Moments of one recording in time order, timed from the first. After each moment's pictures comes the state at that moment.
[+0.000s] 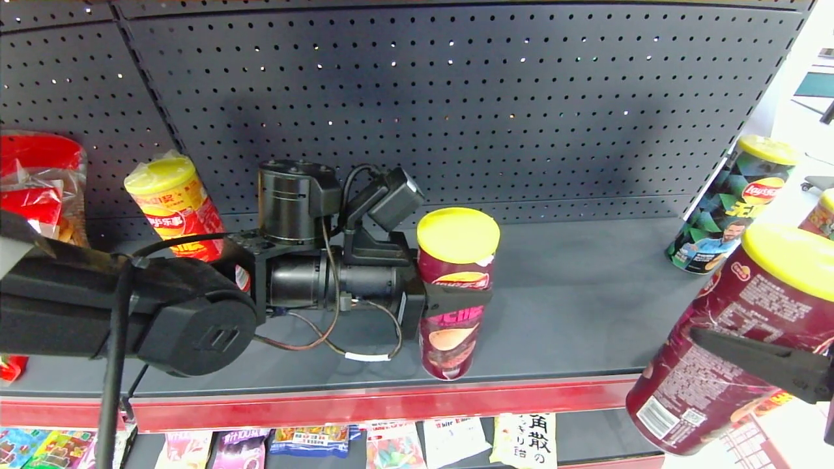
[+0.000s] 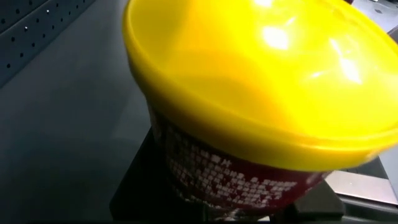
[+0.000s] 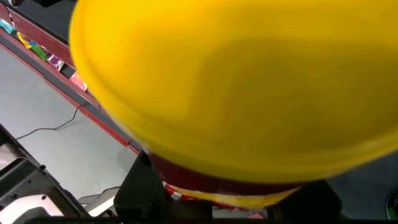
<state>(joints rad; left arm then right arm) -0.64 1.86 -1.00 -0.62 -0.75 0.11 0.39 0.96 -0.57 -0.11 0.23 -0.13</state>
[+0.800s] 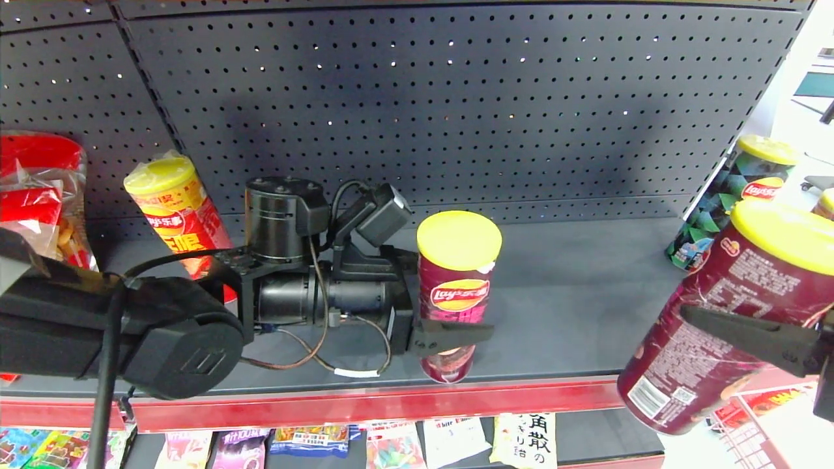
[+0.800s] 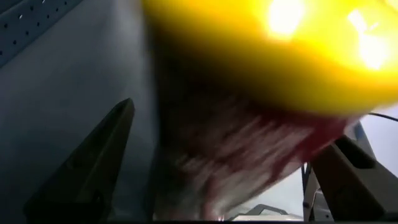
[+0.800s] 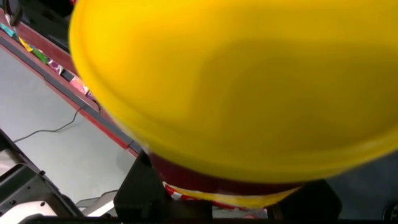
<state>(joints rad) -0.63 1.84 -0.89 -0.70 -0.74 0.09 0.40 1.02 -0.64 -0.11 0.24 -0.14</state>
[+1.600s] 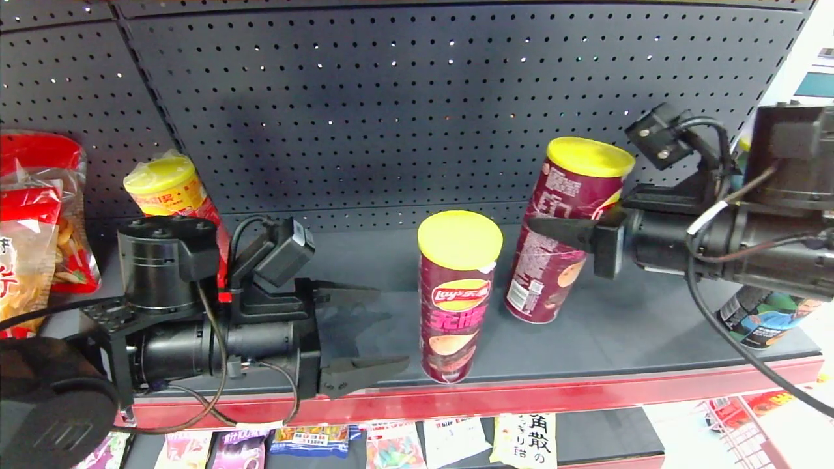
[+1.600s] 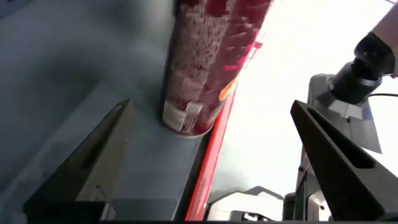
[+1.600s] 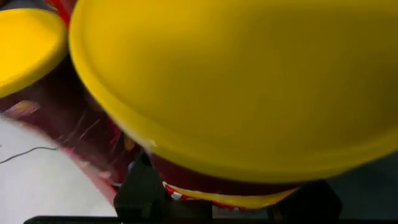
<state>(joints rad) -0.48 1.64 -0.58 -0.76 -0.73 0.10 0.47 1.54 -0.93 -0.38 0.24 -0.14</state>
